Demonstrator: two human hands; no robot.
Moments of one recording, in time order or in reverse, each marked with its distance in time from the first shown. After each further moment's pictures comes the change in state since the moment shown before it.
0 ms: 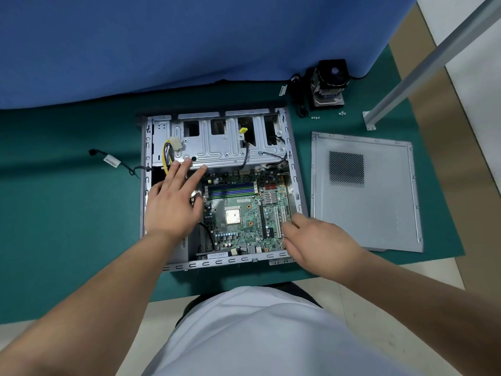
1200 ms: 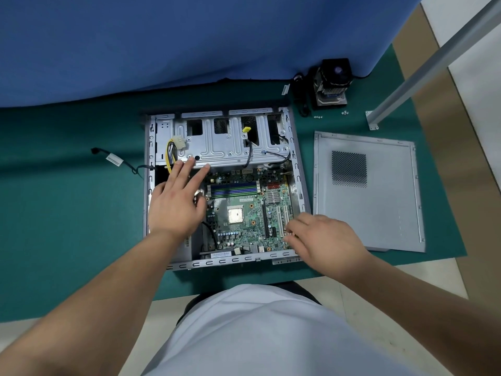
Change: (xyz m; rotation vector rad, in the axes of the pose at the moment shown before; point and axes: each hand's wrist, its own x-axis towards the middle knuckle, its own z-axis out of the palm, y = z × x) left_hand -0.001 0.004 -0.006 -0.009 -0.028 -0.022; right_hand -0.003 0.003 0.004 0.052 0.064 0.068
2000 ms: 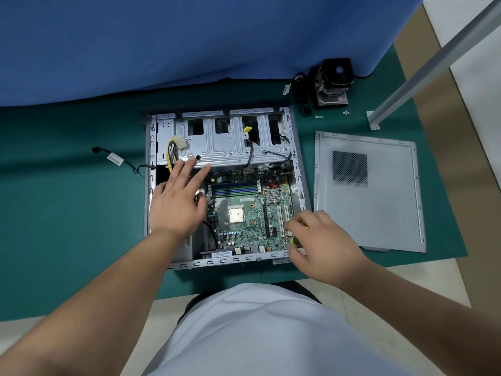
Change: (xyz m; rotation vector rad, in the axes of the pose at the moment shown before) left_hand 0.001 -0.001 0.000 -0.002 0.001 0.003; right_hand -0.005 -0.001 0.008 0.140 0.017 0.036
